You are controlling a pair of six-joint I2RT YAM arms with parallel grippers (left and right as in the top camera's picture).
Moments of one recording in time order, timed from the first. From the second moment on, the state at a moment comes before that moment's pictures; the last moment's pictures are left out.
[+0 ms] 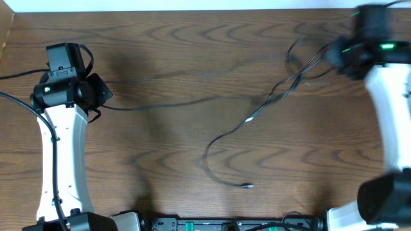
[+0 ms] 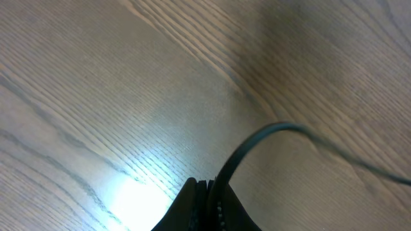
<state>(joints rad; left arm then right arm) 0.22 1.45 1.36 -1.02 -0.13 -0.38 -0.06 1.68 1.68 -0.97 0.10 0.57</state>
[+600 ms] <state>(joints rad) 0.40 1.45 1.36 -1.02 -0.27 -0.47 -0.32 1.63 1.87 -1.14 0.42 0.51</state>
